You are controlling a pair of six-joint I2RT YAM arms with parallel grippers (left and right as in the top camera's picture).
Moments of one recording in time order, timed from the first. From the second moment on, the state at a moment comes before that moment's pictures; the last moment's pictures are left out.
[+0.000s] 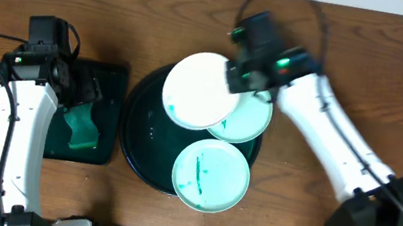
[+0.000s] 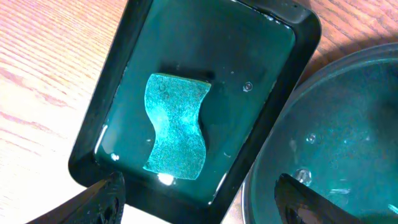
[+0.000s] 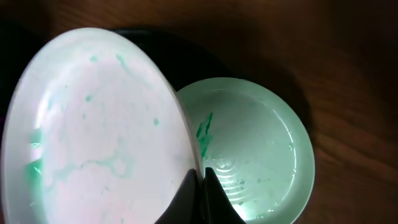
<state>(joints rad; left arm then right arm) 0.20 1.41 1.24 -1.10 -0.06 -0.25 0.52 1.86 1.69 -0.92 -0.08 0.23</state>
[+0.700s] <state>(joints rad) 0.20 1.41 1.24 -1.11 -0.06 -0.25 -0.23 1.69 1.41 -0.94 -0.23 0.21</state>
